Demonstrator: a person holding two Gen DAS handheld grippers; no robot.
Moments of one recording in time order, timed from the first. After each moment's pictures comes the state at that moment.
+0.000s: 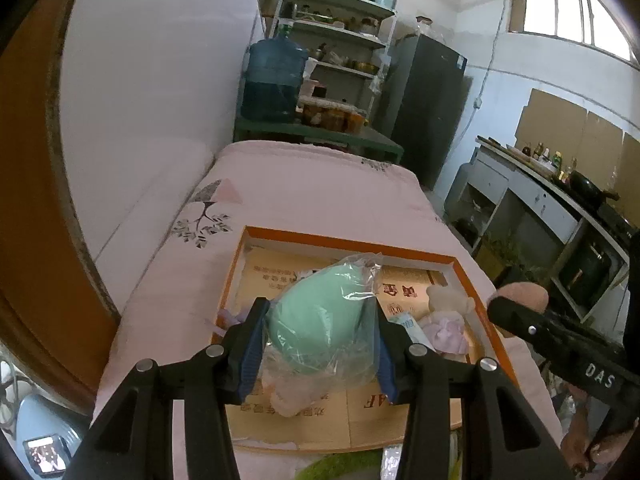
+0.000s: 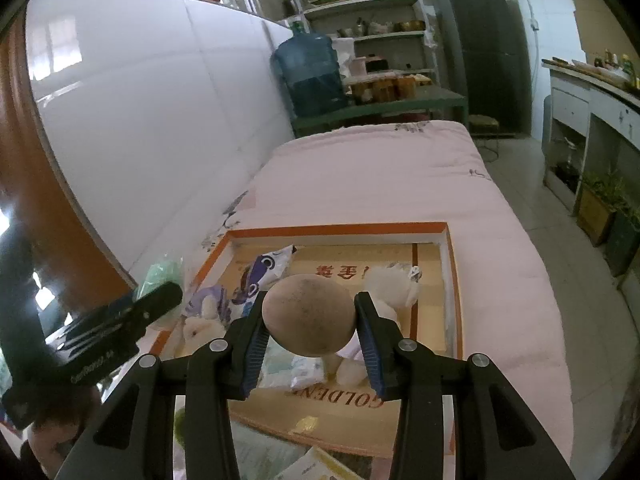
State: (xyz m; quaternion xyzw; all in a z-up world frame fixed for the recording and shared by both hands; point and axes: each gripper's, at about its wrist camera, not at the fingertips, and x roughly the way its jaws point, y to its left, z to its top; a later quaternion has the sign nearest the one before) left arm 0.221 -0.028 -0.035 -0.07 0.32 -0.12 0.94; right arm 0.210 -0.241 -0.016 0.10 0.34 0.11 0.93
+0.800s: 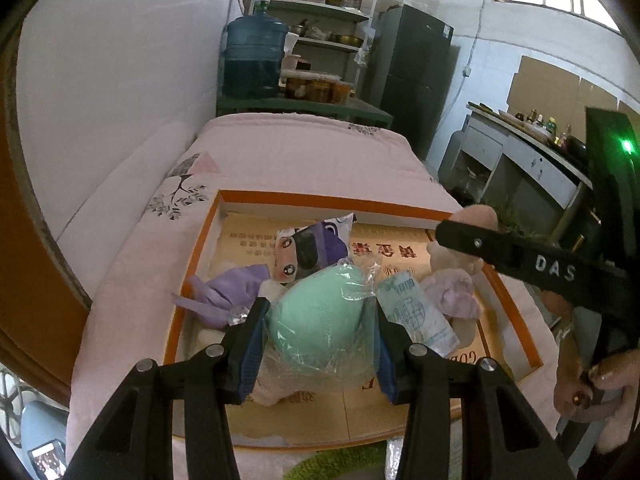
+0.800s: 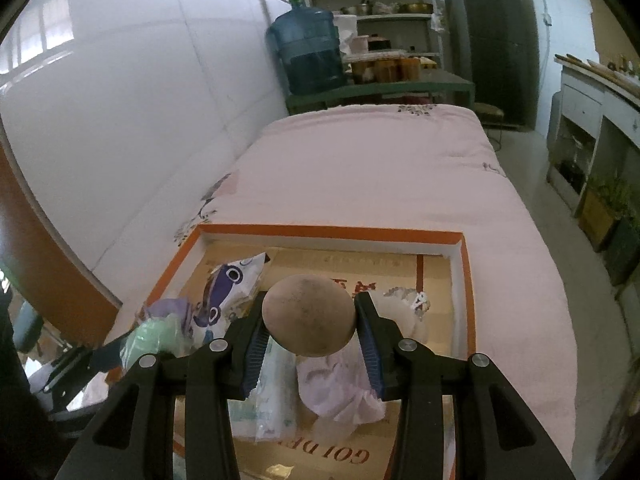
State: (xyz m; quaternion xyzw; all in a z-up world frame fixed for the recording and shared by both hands) left arm 0.226 -0.053 -0.067 -0.03 0.36 -0.14 0.92; right arm 0.277 -0.238 -0.040 0.08 0.38 0.11 0.92
